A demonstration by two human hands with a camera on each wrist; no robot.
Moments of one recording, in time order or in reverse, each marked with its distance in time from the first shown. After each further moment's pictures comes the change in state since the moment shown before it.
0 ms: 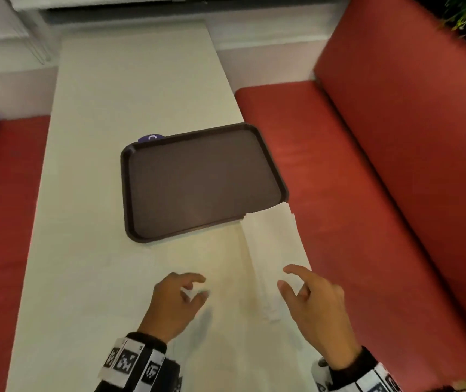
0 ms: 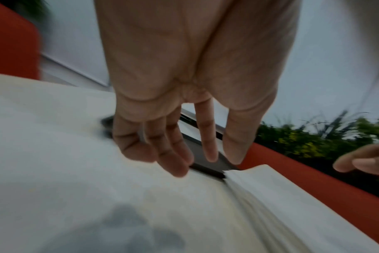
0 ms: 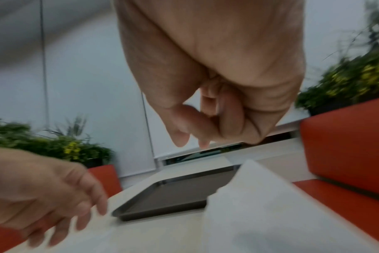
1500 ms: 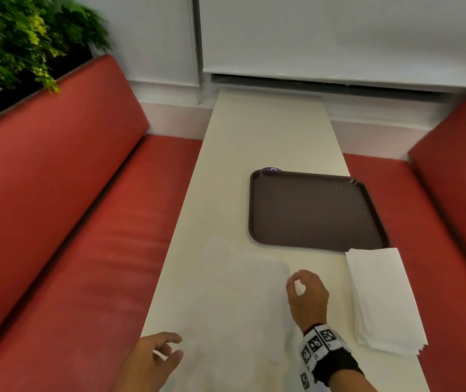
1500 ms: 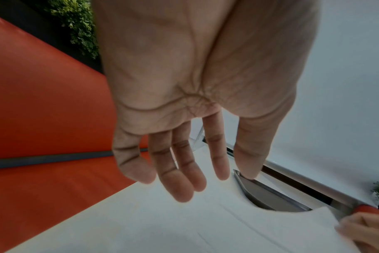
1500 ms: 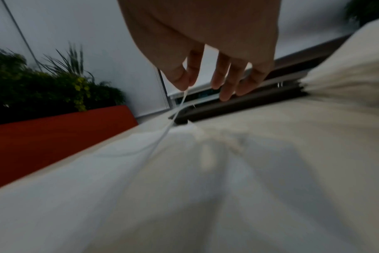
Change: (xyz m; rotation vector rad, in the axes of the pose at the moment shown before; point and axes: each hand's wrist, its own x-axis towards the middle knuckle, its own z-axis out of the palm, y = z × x) left_hand -0.192 -0.206 -0.092 -0.251 0.394 -0.246; right_hand -0.004 -0.081 0.203 0.108 0.214 -0.297
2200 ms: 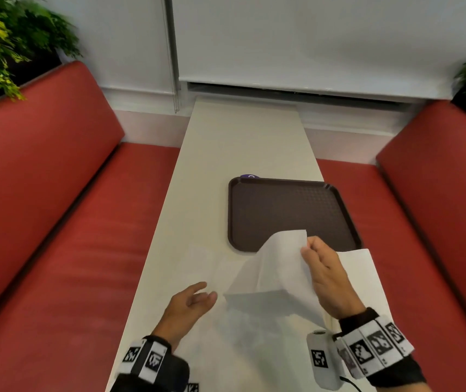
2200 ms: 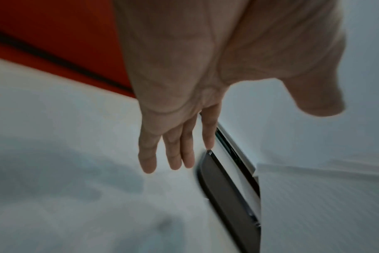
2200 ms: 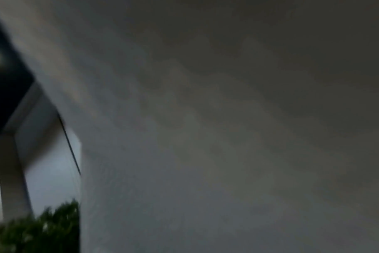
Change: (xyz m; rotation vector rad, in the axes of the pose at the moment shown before) left_hand 0.063 0.087 0.039 -0.445 -0.336 -0.014; right_hand 0.035 -0.086 -0.118 0.394 -0.341 -0.098
